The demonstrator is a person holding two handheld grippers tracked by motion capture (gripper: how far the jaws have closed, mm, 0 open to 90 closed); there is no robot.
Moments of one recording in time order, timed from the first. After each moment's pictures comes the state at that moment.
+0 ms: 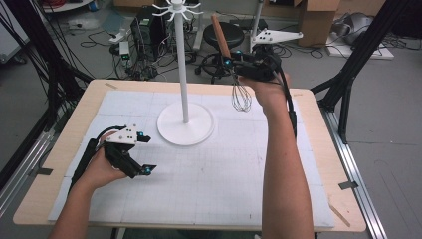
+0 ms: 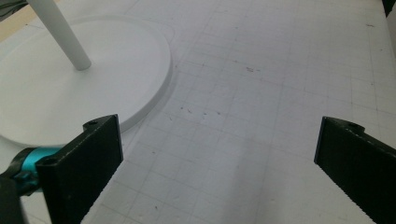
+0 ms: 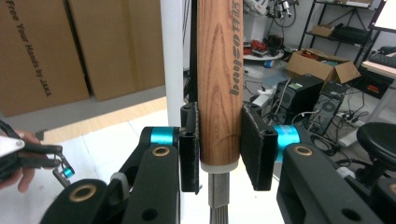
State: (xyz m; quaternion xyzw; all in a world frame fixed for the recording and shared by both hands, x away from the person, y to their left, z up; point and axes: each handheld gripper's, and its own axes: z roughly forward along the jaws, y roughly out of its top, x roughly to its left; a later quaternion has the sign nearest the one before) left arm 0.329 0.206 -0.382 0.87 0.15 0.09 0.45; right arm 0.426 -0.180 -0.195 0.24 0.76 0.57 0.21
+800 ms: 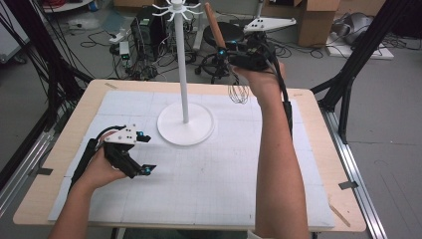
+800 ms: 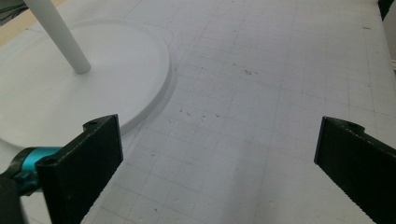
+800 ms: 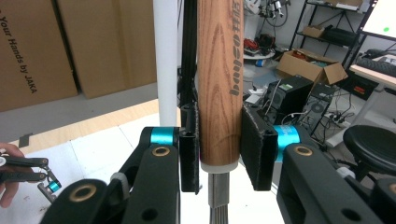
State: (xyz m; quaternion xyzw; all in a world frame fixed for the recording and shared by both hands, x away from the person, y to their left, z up) left arm 0.329 0.208 -0.380 0.88 0.14 0.09 0.45; right arm 0.432 -0.163 -0.174 0.24 0.76 0.55 0.23
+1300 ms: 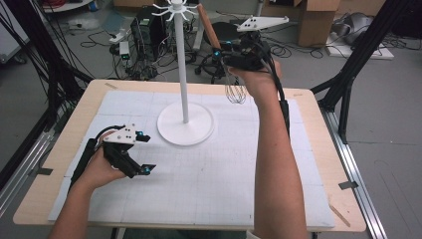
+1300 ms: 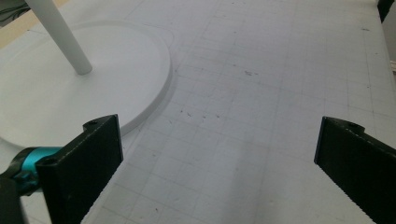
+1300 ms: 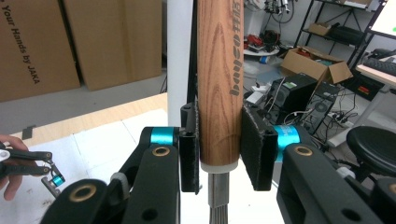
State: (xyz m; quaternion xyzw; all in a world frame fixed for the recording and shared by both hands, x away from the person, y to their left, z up) left arm 0.329 0.208 -0.380 0.87 0.14 0.09 0.46; right arm 0.431 -0.151 -0.173 0.23 0.78 0.54 0.23
